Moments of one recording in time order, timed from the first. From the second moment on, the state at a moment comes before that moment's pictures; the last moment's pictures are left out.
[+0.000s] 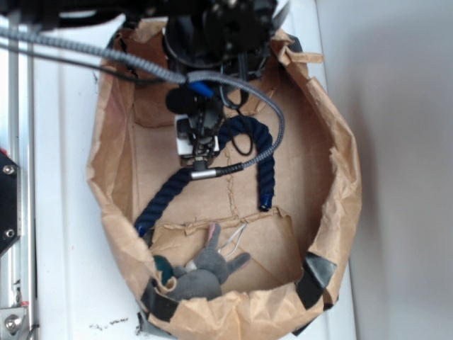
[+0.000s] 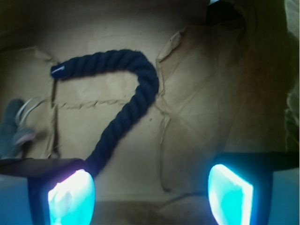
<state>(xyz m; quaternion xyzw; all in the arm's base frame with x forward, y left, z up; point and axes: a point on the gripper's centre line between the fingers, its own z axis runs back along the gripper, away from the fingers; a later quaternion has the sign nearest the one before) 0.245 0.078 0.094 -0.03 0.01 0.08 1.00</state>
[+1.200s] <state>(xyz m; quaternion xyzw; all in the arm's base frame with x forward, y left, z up) 0.253 0.055 0.054 0.03 0.01 0.10 0.99</state>
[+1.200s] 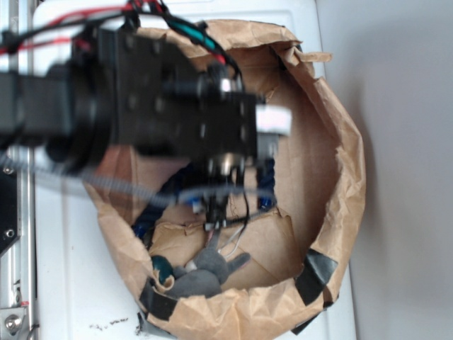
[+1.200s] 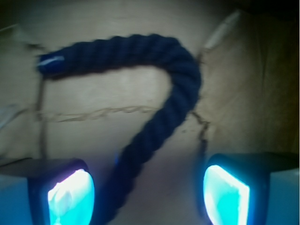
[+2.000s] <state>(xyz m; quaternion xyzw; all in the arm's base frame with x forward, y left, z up) 0.257 0.095 0.021 0.01 -0.03 0.07 1.00</state>
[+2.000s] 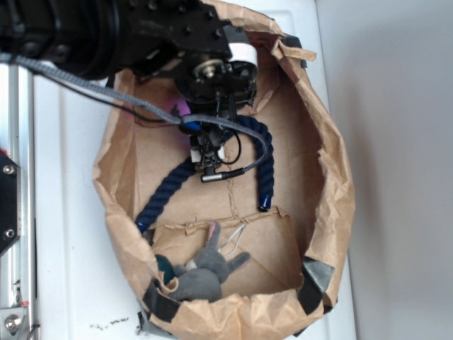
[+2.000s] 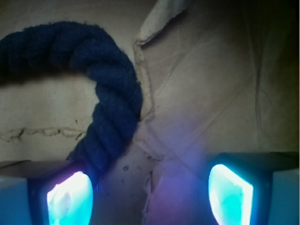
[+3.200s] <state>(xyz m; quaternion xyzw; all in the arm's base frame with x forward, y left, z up) 0.264 0.091 0.058 -0.04 0.02 0.11 0.99</state>
